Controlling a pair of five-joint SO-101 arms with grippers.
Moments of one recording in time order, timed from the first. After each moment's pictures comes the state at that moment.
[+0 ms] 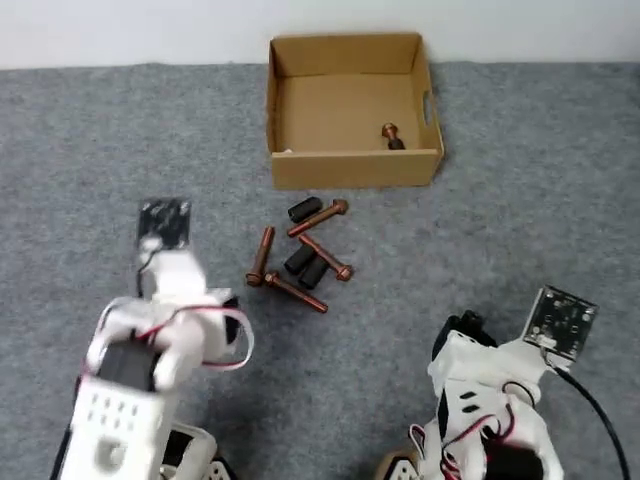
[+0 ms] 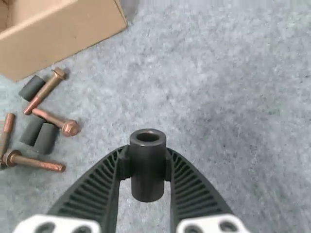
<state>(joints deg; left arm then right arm) 12.7 -55.2 49.9 79.6 26.2 4.7 -102.9 65.8 88.0 -18.4</state>
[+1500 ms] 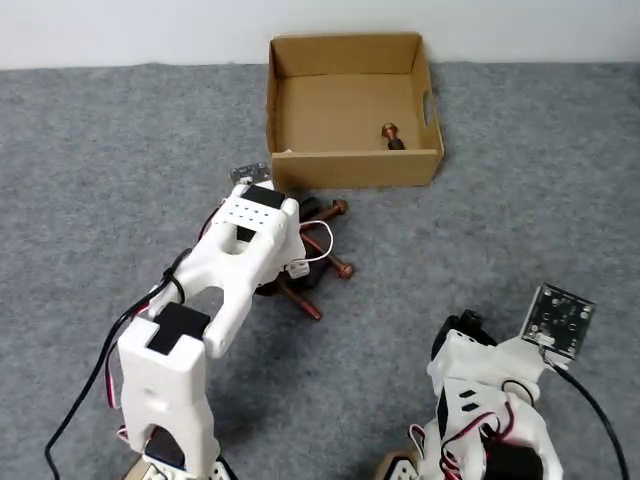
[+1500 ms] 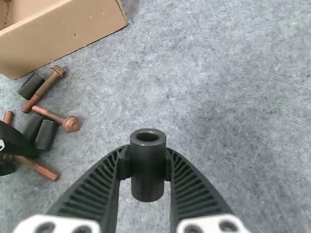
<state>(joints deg) 16.1 26.9 5.1 75.7 48.5 4.2 -103.0 65.7 87.8 -18.4</state>
